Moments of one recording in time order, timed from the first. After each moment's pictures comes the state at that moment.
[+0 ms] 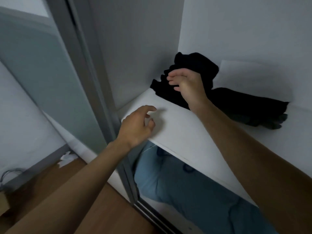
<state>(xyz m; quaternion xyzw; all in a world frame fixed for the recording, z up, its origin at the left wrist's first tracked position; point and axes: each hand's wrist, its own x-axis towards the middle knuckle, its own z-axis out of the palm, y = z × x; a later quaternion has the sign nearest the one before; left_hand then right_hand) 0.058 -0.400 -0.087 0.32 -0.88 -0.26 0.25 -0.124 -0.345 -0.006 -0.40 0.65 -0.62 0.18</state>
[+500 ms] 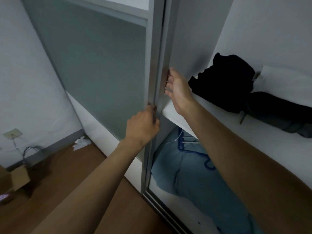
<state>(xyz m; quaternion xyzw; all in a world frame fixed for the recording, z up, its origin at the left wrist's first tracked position) 0.173 -0.434 -0.096 0.44 -0.85 -0.19 0.20 0.035 -0.439 -0.023 -0.32 0.59 -0.65 0.37</state>
